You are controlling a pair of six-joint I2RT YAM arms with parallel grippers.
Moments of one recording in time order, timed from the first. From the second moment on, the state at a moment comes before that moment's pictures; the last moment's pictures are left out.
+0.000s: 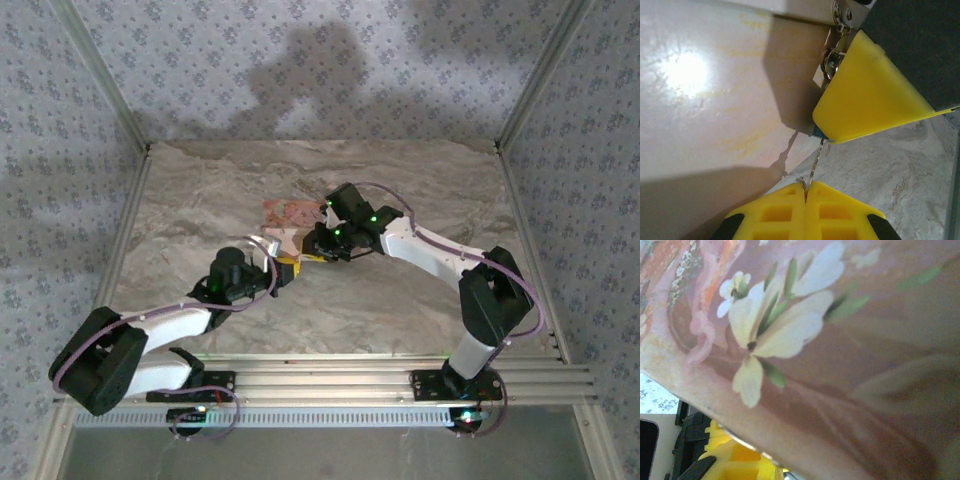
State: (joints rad) left arm -0.58 1.23 0.32 0.58 0.42 -0.37; right arm 0.72 1.68 1.26 -0.50 -0.48 0.87
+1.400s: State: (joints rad) left arm -0.52 1.38 0.38 0.65 0.57 -0.48; right arm 0.71 1.68 1.24 -0.48 -0.42 0.84
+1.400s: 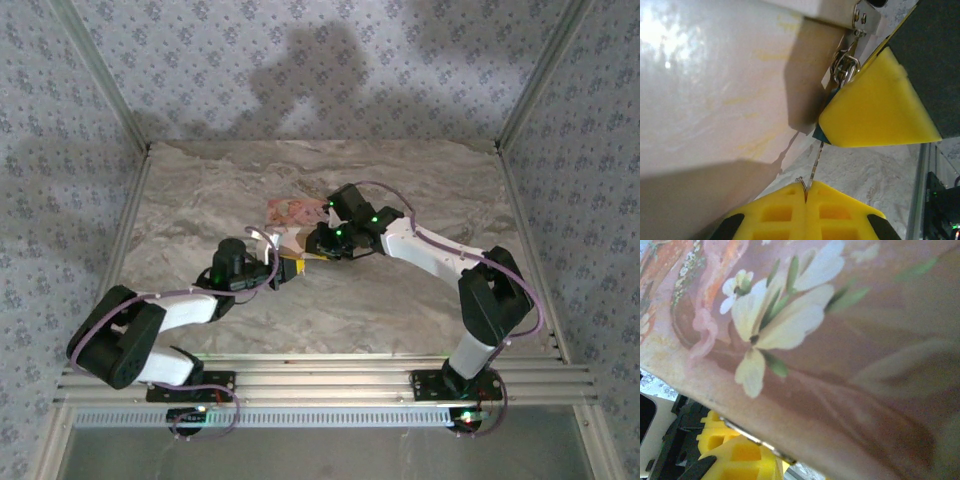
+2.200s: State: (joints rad) left arm -0.55 1.14 0.23 0.47 0.32 -0.35; right arm 0.72 1.85 1.22 -0.28 -0.26 0.79
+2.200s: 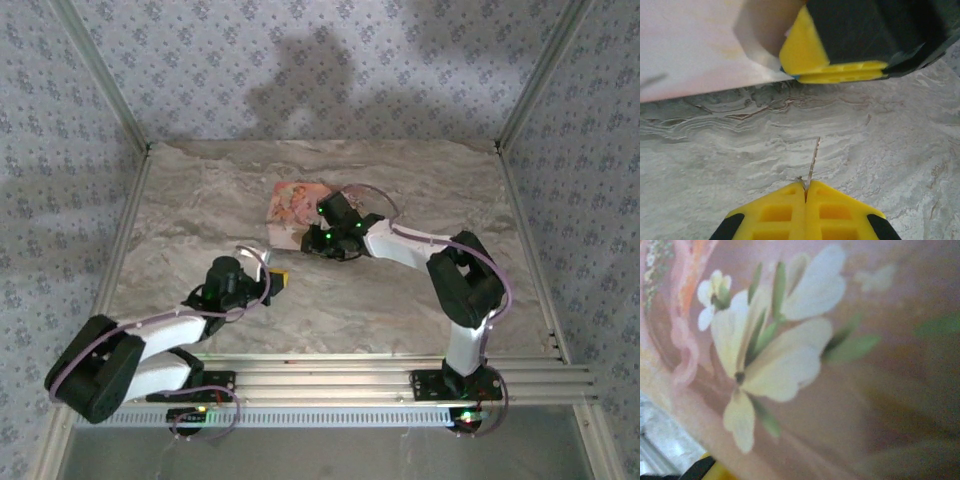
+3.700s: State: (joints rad) left arm -0.90 0.98 0.55 0.15 -0.20 0.19; right arm 0.80 1.47 1.23 -0.38 -0.23 1.03
